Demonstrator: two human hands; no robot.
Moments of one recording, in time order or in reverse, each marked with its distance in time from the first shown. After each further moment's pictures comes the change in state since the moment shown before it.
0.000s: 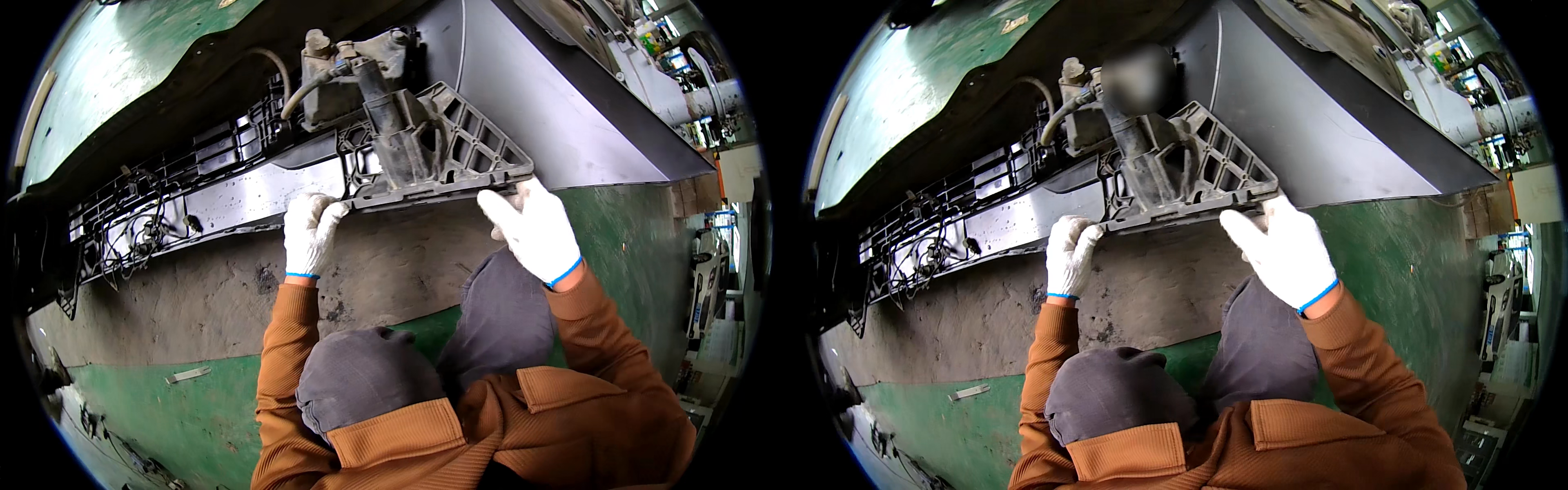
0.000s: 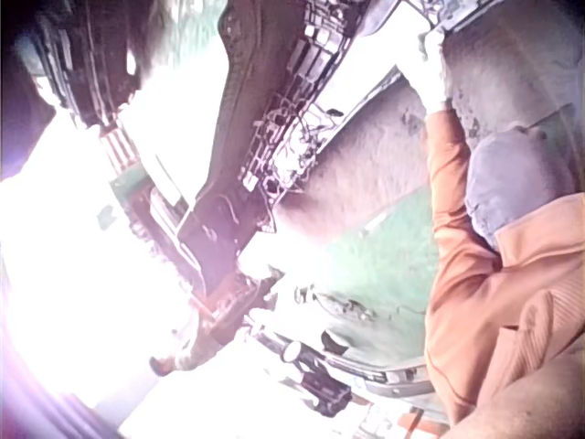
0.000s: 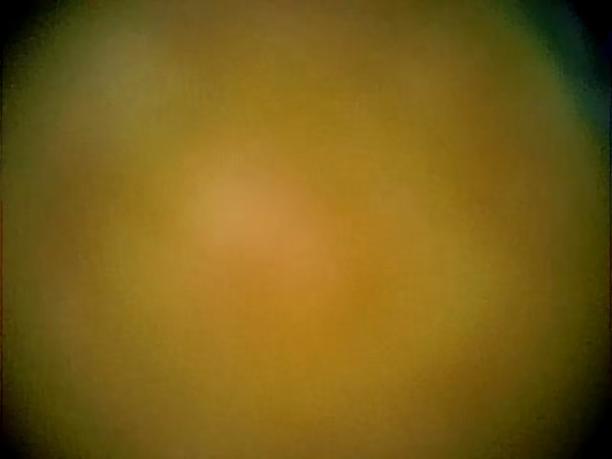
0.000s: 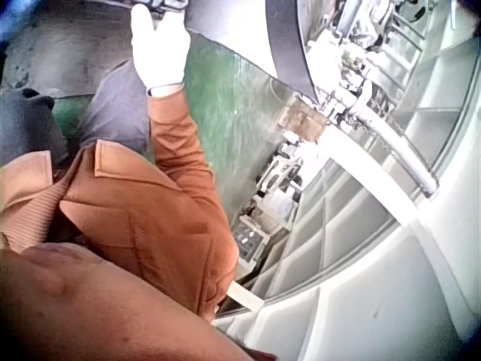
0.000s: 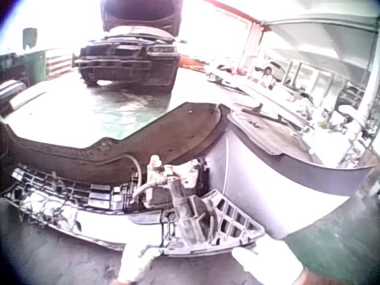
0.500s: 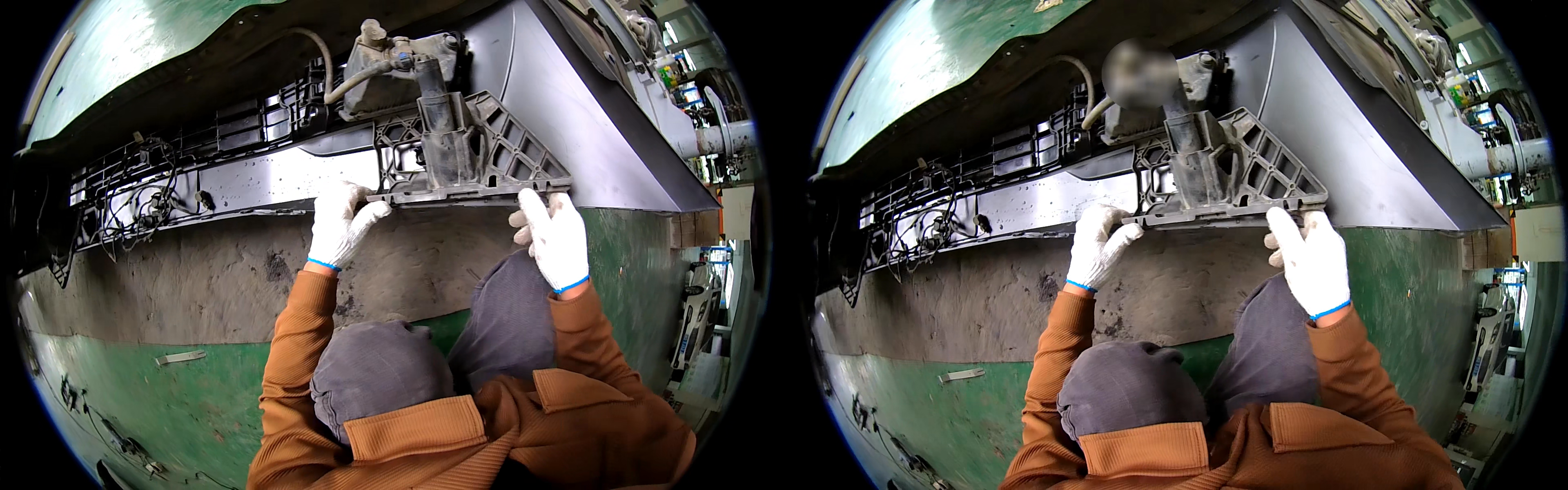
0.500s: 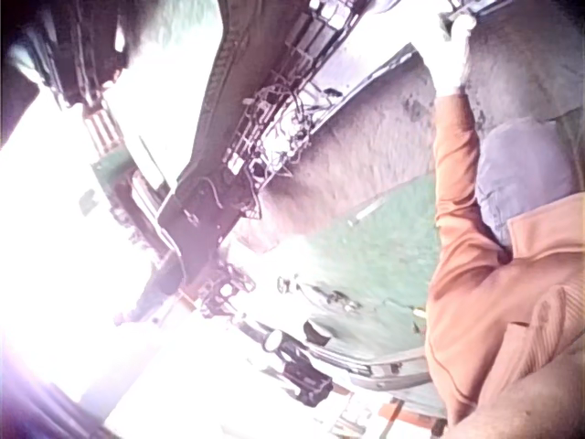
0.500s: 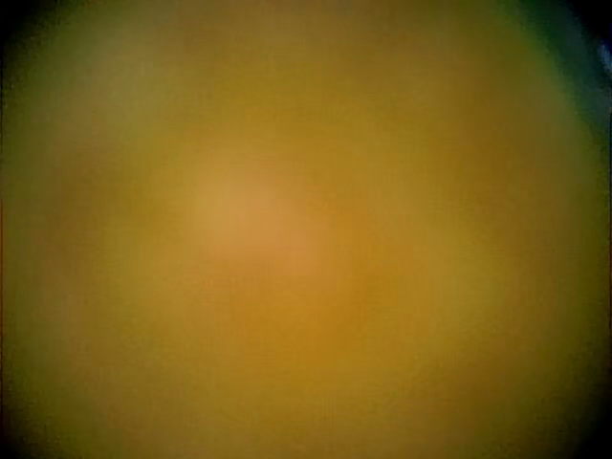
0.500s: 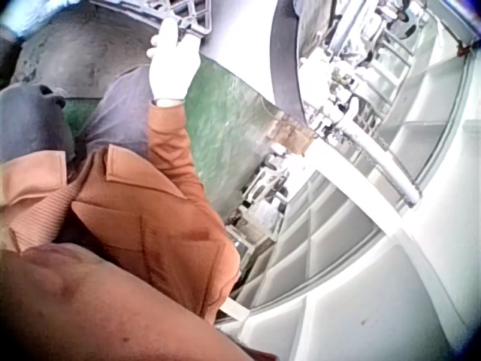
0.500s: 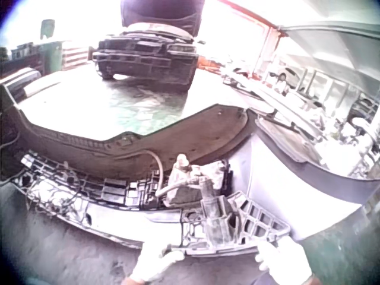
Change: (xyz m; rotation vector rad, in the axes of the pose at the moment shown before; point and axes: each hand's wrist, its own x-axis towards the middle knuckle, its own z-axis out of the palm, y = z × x) left_hand 0.004 -0.002 -0.006 -0.070 -0.055 0.049; right_hand 0.016 -0.043 0.014 0.454 0.147 0.627
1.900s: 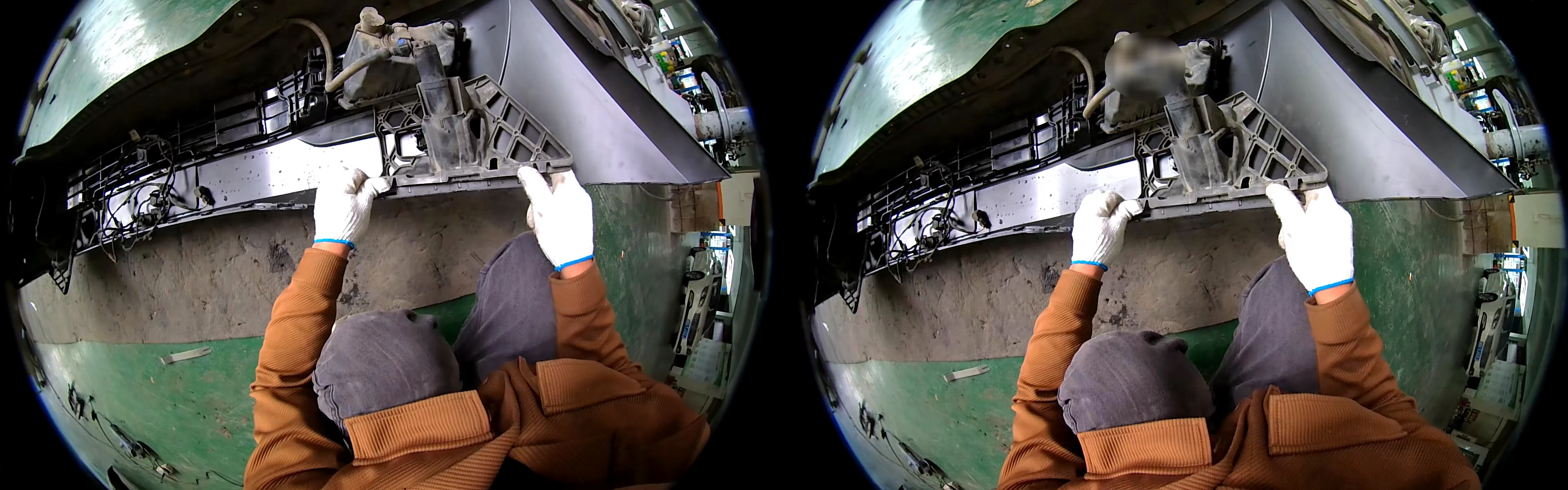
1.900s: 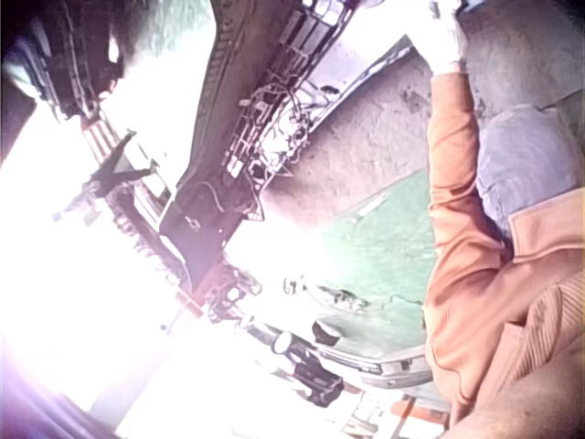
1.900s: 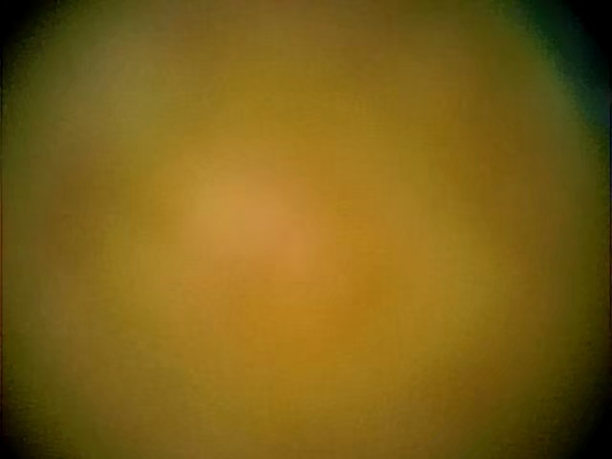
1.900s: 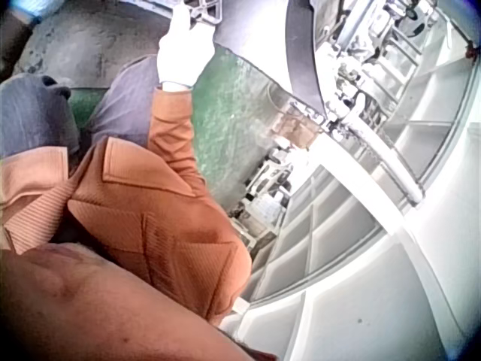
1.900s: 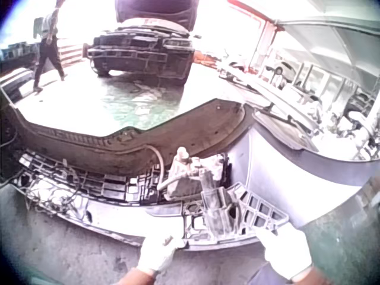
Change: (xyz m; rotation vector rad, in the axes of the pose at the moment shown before) left_hand 0.007 0.003 0.005 0.104 0.022 -0.123; right_hand 0.001 0.004 0.002 -0.331 0.077 -0.334
